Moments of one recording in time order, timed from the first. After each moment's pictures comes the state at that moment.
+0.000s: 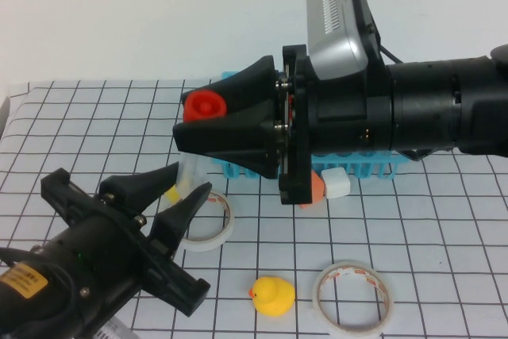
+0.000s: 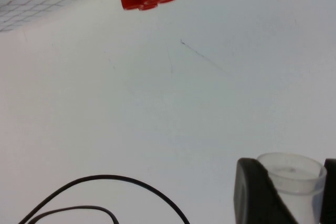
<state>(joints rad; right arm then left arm) 0.58 1.60 -1.23 1.69 0.93 -1.85 -0.78 0.95 -0.52 -0.77 -0.25 -2.28</state>
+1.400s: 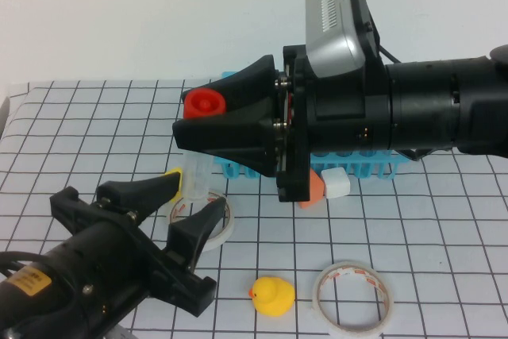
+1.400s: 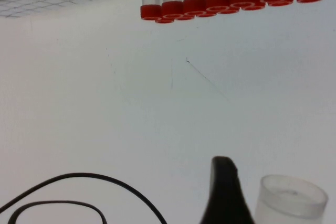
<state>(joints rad) 0.58 1.60 -1.23 1.69 0.91 -1.84 -0.78 0.95 -0.53 -0.91 -0.21 -2.33</state>
